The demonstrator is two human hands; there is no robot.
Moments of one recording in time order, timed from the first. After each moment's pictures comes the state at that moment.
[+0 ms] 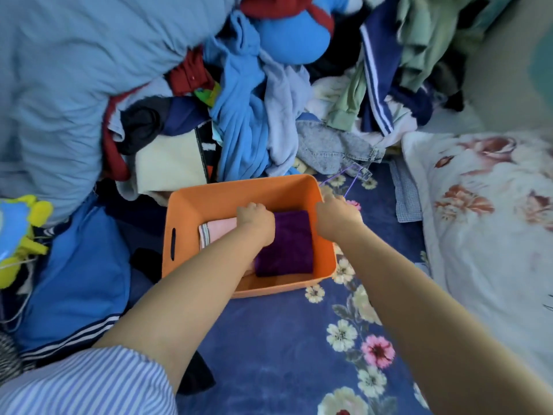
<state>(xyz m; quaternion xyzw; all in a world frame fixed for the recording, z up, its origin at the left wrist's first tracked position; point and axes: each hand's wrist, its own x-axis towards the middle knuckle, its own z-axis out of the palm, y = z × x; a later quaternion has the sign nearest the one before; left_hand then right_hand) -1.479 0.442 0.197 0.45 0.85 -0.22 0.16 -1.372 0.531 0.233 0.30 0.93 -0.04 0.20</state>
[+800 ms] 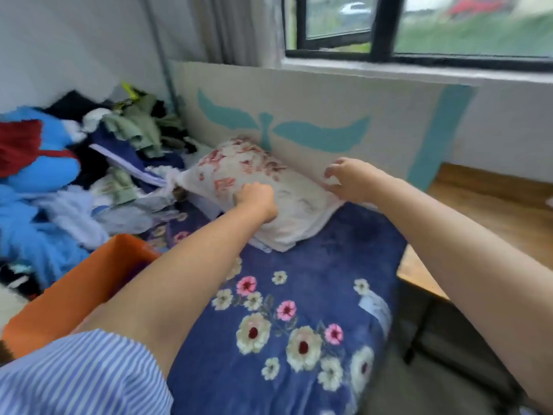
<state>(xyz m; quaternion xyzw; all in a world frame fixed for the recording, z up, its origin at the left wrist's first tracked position) -1.057 0.332 0.398 0.75 0.65 -0.10 -0.01 -0.879 0.320 0.416 0.64 0.77 -0.04 -0.01</state>
